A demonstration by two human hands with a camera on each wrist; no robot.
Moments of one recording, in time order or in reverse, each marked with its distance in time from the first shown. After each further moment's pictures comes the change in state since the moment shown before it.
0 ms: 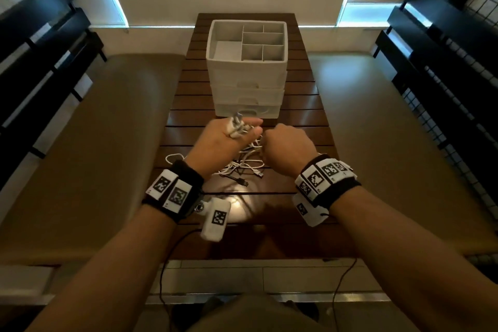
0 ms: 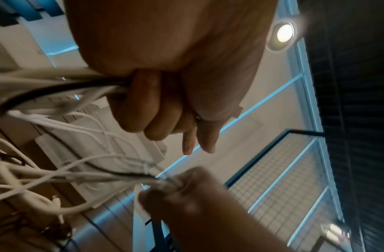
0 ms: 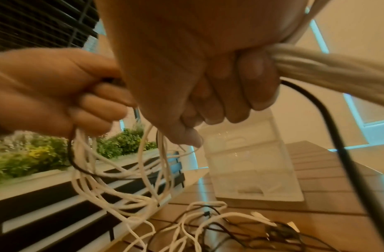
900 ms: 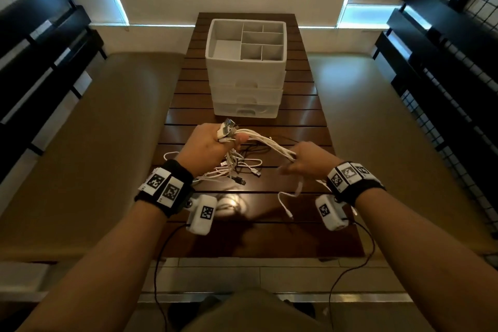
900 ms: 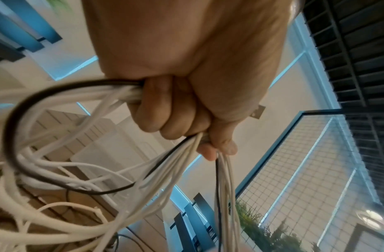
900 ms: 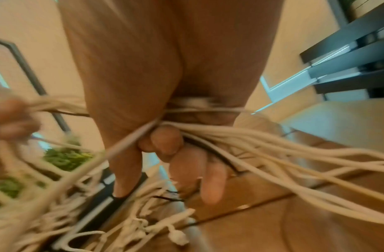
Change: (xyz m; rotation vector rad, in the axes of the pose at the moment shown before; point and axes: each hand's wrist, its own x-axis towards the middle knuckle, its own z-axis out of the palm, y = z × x) left_hand 0.004 -0.034 -0.015 0.293 0.014 0.091; right_hand -0.012 0.078 0.043 0.460 -0.275 0.139
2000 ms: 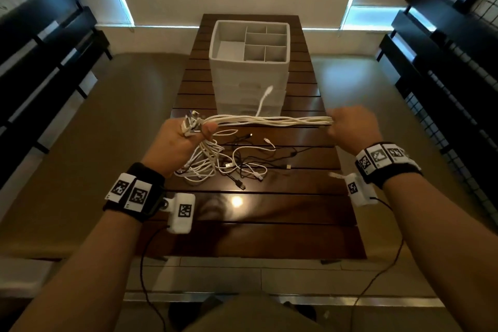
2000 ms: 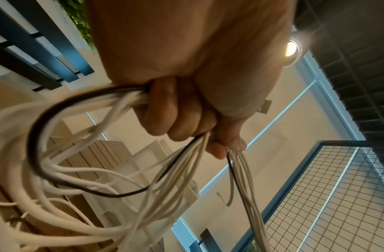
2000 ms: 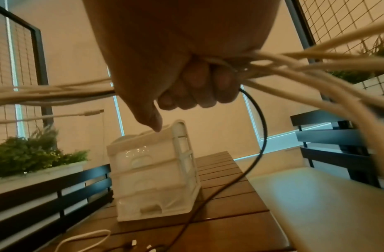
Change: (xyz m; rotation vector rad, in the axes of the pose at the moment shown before) left_hand -0.026 -0.009 -0.044 -0.116 0.199 -0.041; right_hand -0.007 0.036 -0.070 -0.410 0.551 0.002
